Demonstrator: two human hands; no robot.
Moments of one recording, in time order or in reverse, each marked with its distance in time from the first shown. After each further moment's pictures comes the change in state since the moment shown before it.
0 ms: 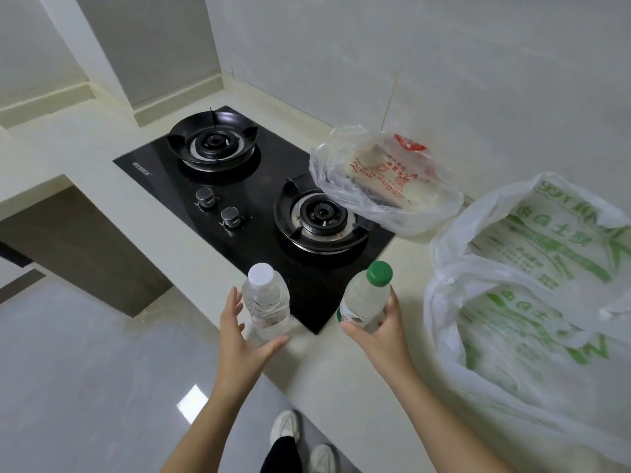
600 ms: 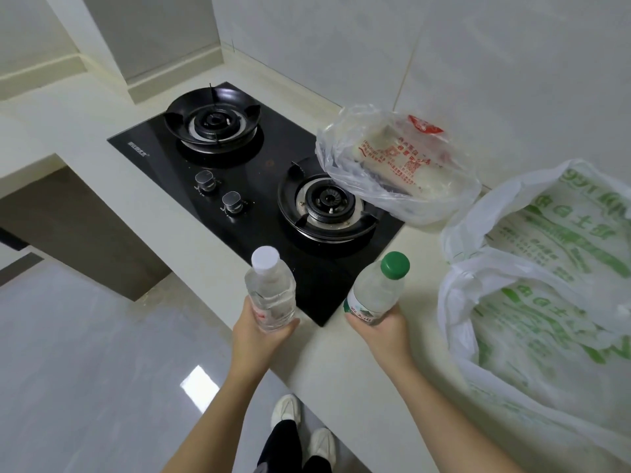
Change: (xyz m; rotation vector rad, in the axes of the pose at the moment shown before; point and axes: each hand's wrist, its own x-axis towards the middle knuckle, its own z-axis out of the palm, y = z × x) left_hand 0.012 -0.001 0.019 0.046 0.012 -0.179; right_hand 0.003 0.000 0.014 0.006 0.059 -0.008
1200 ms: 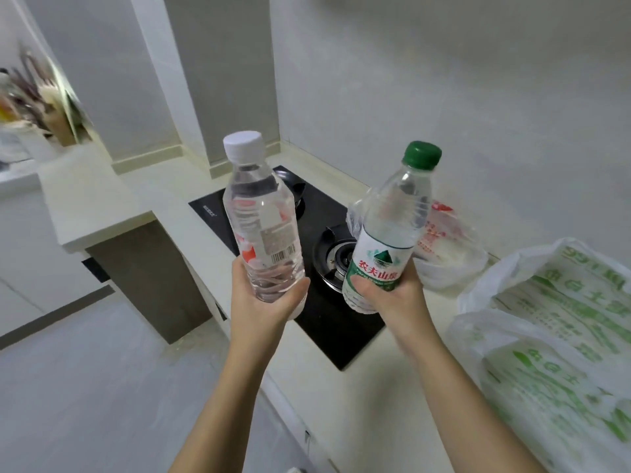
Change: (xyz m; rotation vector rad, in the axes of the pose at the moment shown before) left_hand -0.059 0.167 -0.073 -0.425 0.238 0.420; right_hand -0.016 -0.189 -0.026 0.321 -0.278 -0.378
